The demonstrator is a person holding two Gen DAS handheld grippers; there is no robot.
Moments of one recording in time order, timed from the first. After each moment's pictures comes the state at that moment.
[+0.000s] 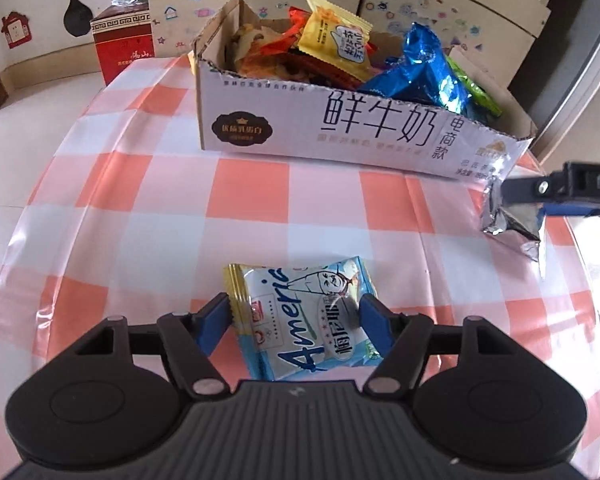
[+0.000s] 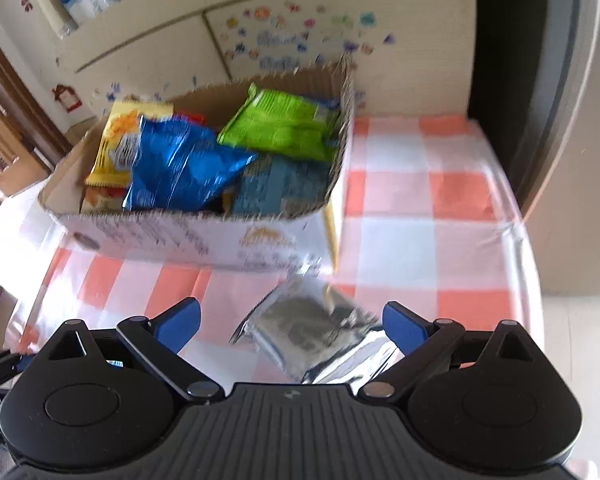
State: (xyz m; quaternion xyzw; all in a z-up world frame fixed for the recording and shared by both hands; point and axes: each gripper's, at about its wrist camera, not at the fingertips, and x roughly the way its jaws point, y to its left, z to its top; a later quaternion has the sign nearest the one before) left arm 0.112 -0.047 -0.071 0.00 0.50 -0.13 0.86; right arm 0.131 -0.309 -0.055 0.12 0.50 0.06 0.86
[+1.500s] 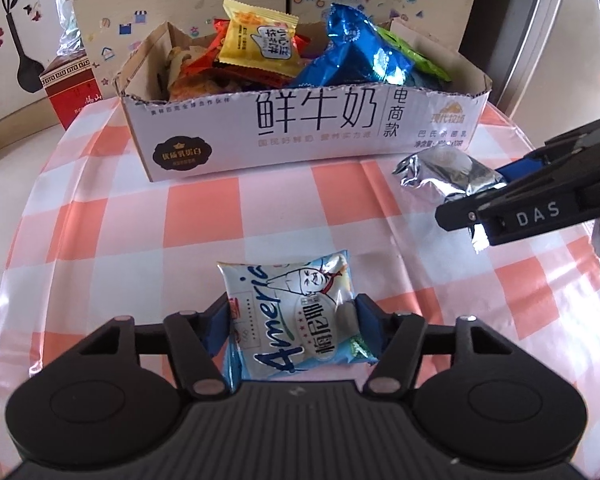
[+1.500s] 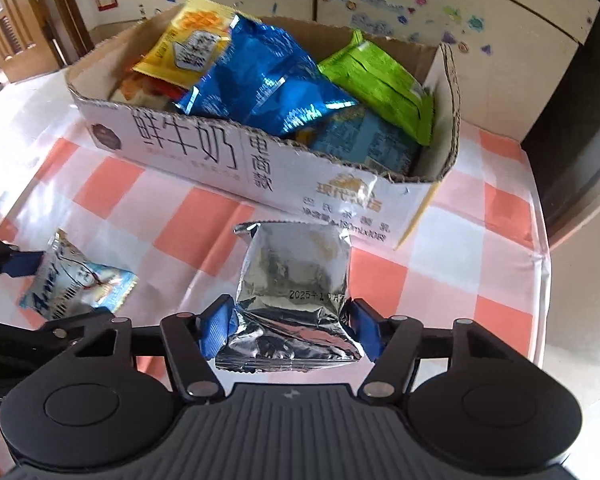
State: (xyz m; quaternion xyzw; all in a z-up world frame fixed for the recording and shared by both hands) left arm 0.108 -0.074 -0.075 0.08 0.48 -0.19 0.85; right arm 0.131 -0.233 -0.064 -0.03 0.53 0.09 0.84
